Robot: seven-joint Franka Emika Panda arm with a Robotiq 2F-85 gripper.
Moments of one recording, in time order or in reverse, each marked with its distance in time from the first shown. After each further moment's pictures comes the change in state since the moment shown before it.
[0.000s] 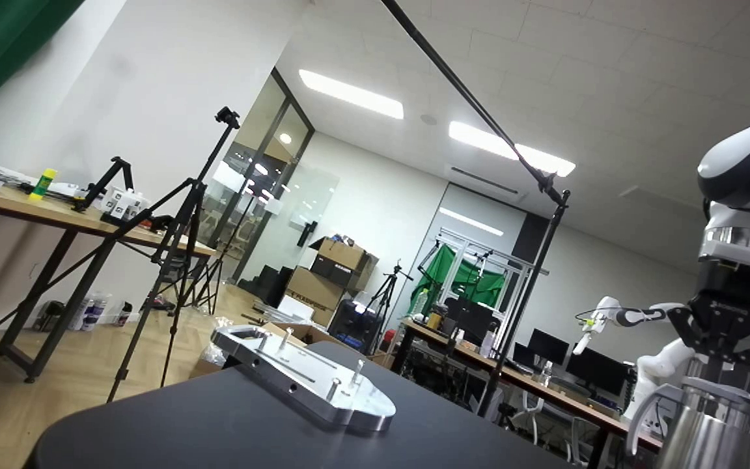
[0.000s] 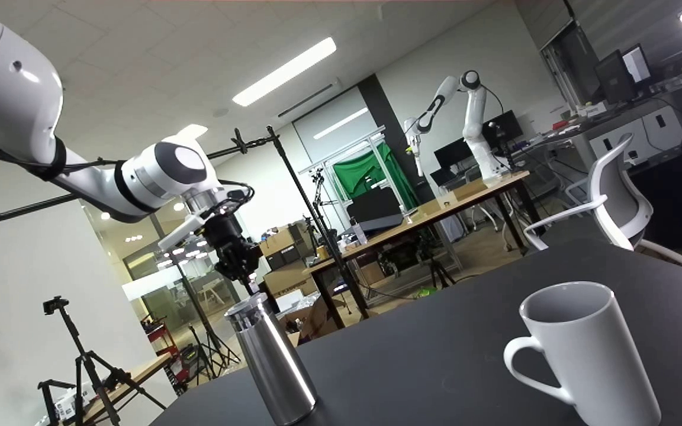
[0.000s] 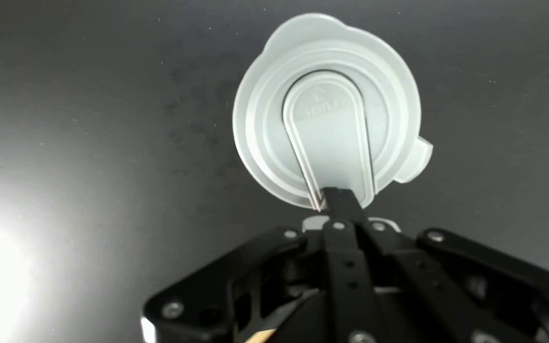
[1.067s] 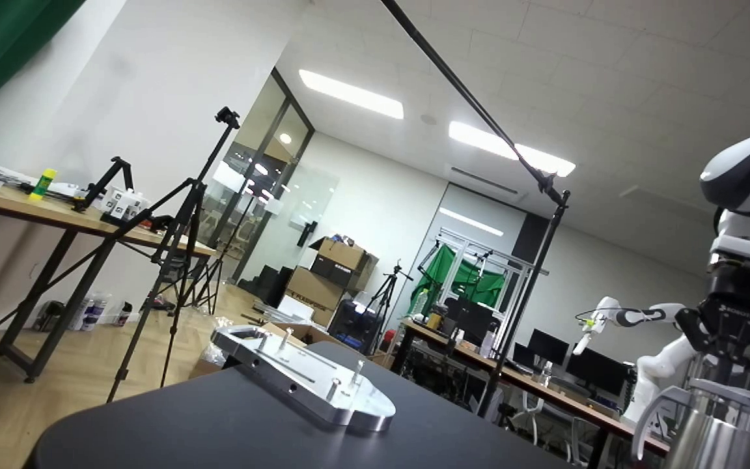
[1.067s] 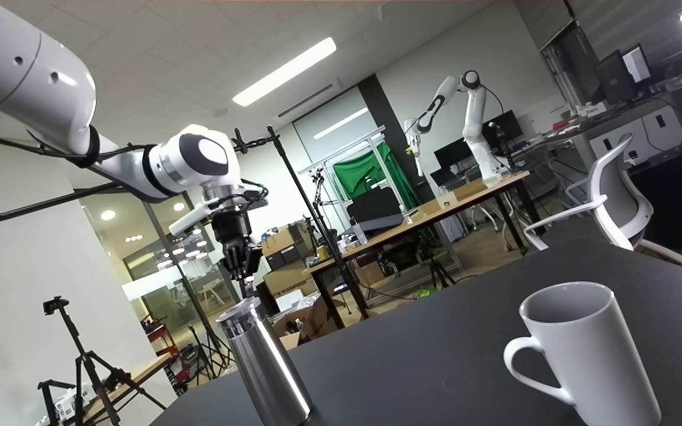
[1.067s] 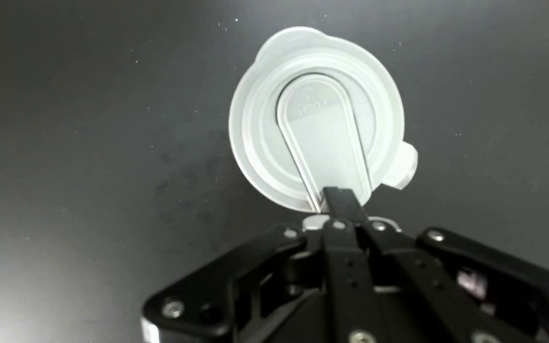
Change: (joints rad) arm -0.052 0.106 -0.002 0.186 0.161 -0.284 -0.028
